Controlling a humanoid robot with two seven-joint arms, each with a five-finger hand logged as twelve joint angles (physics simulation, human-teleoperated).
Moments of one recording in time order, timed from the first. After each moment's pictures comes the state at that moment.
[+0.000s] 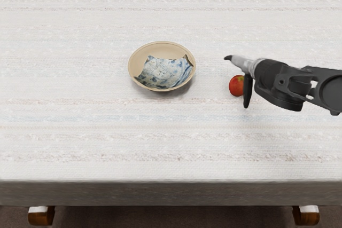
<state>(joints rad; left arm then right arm) -0.06 0.00 0.00 -0.22 0.01 0.02 0.05 1.31 -0.46 -0.16 1.25 -0.90 -0.13 -0.55</state>
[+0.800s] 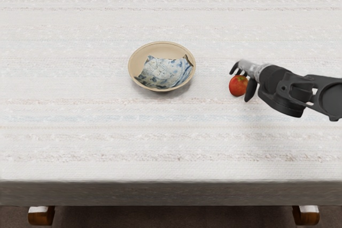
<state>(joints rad) -0.06 0.00 0.00 -0.22 0.01 0.02 0.05 1.25 -0.46 -0.15 1.21 -0.90 -0.18 -0.55</state>
